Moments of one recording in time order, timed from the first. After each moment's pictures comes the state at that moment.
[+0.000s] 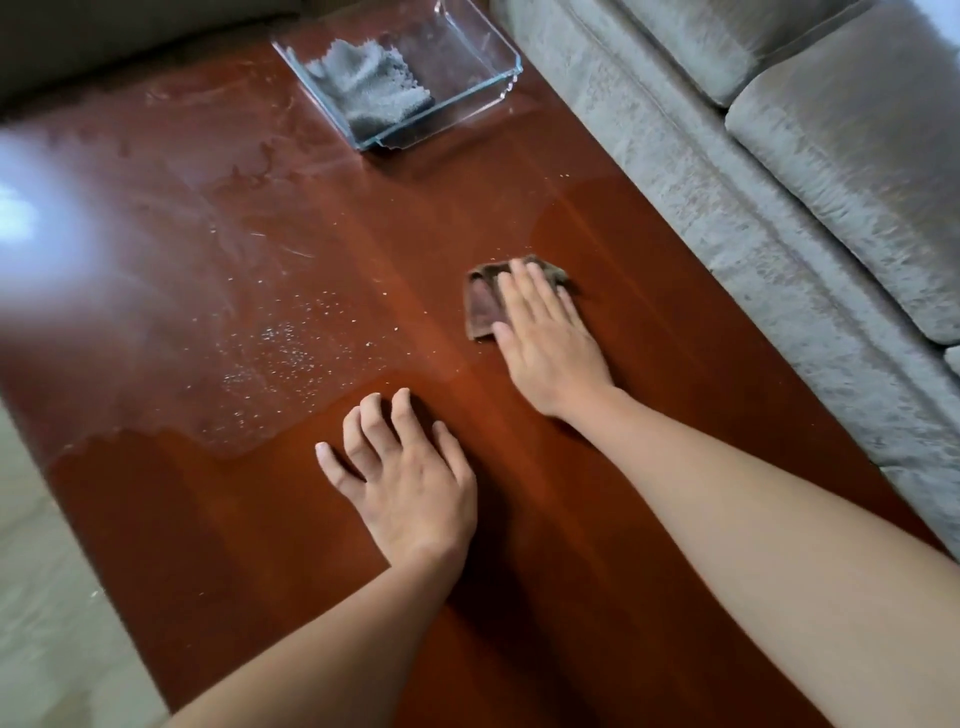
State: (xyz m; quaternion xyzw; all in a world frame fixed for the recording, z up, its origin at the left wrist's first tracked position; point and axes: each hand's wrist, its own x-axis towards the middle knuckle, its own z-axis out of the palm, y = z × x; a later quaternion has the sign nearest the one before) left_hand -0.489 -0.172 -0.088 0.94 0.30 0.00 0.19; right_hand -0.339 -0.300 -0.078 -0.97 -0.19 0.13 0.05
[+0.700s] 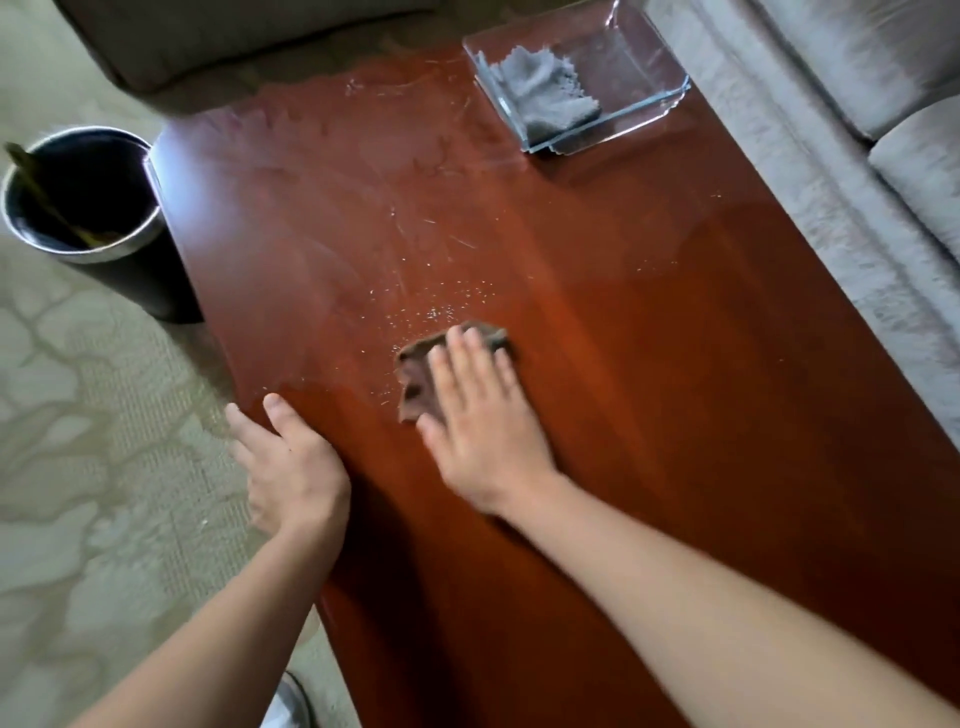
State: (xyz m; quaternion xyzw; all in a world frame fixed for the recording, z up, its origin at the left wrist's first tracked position) left_hand -0.532 0.038 -0.074 0.71 0.60 0.03 0.36; right_hand -0.456 -0.122 -0.092 -0.93 -0.32 0.13 0.07
